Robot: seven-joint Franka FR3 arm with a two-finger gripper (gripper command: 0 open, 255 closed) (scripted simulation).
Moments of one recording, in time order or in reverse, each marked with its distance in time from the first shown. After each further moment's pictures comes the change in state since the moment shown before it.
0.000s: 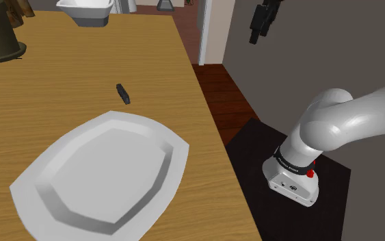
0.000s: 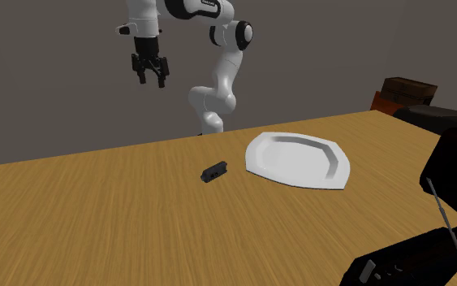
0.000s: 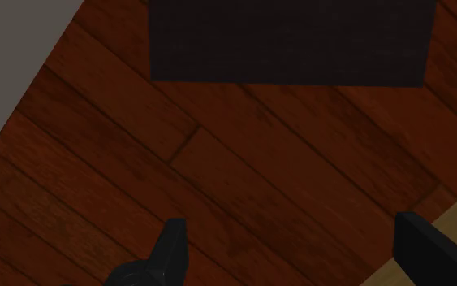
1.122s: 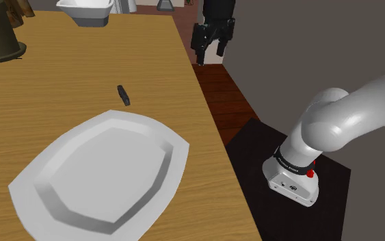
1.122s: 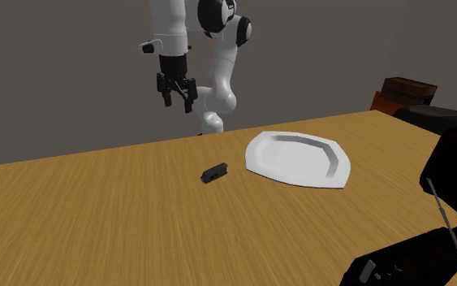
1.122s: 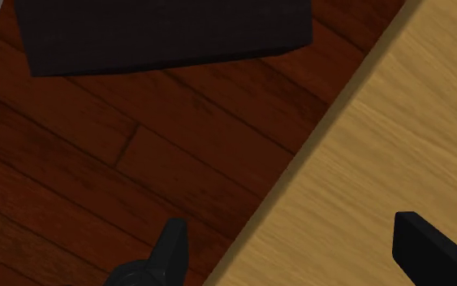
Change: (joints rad) arm 0.050 0.215 0.319 0.063 0.211 0.156 0.438
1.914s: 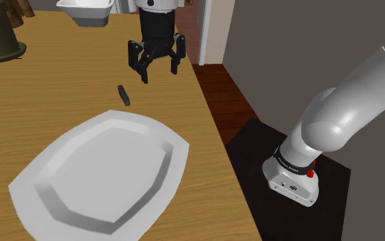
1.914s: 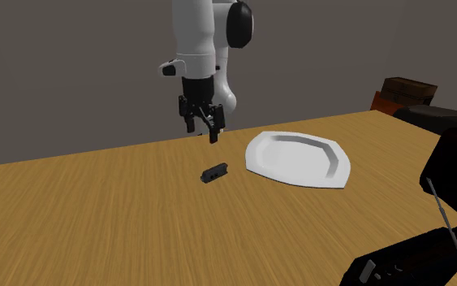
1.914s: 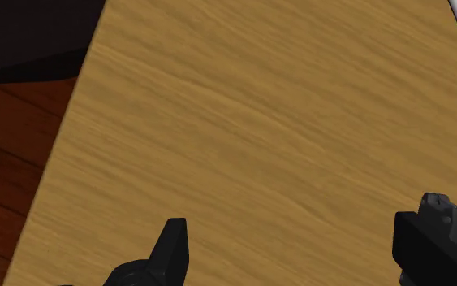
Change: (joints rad) arm 0.002 0.360 0.246 0.246 -0.009 0.132 0.372
